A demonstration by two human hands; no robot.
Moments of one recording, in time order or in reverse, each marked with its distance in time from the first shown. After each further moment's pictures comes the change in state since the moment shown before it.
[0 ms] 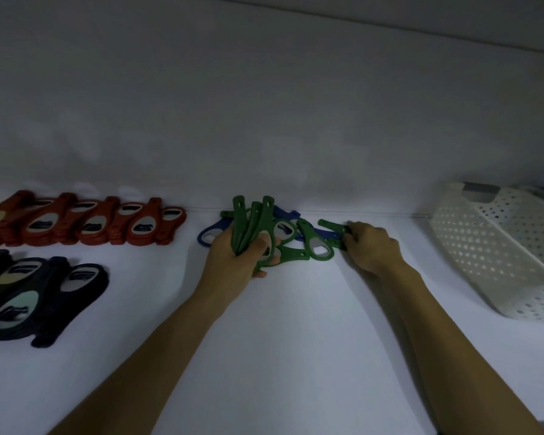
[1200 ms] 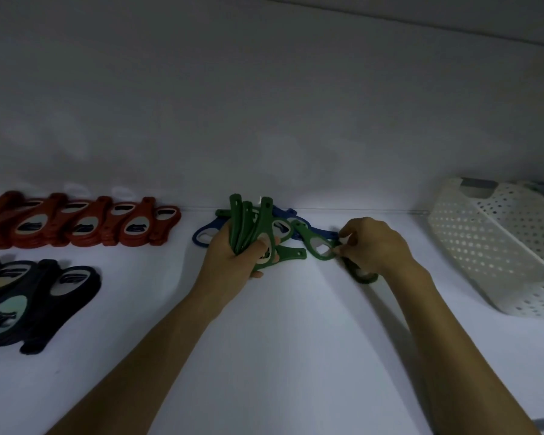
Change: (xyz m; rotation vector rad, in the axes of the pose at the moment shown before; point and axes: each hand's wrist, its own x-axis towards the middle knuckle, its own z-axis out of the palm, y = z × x) left_hand 0.002 -0.001 0.000 0.026 -0.017 -0.023; right_hand -0.017 -0.012 -0.026 0.026 -0.129 0.011
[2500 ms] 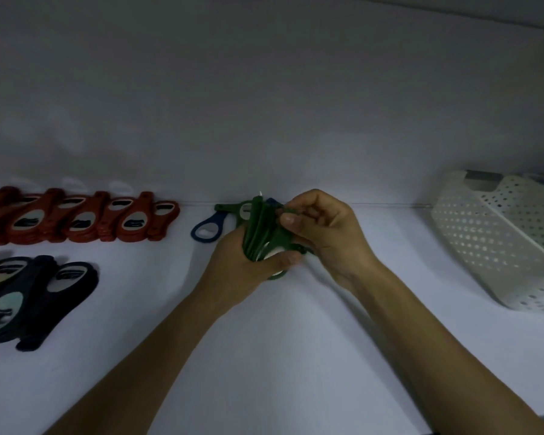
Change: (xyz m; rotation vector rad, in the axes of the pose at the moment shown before) left_hand 0.000 -0.005 0.003 0.179 -0.156 0.137; right_hand -0.036 -0.063 0.008 1.519 -0.138 -0.452
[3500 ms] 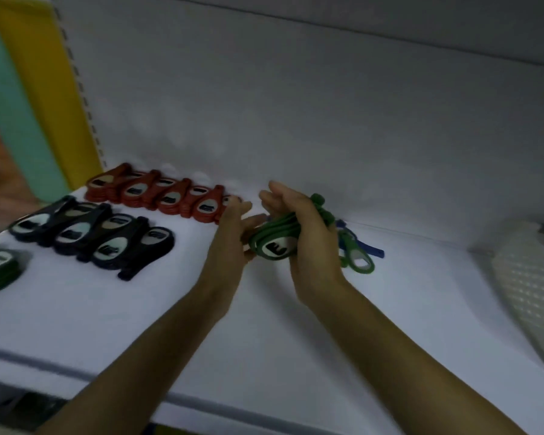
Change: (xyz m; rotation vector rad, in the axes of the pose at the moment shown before) left_hand -0.048 0.050 -0.023 -0.374 0.433 -0.080; right_hand -0.015 -0.014 0.099 0.250 0.060 0.185
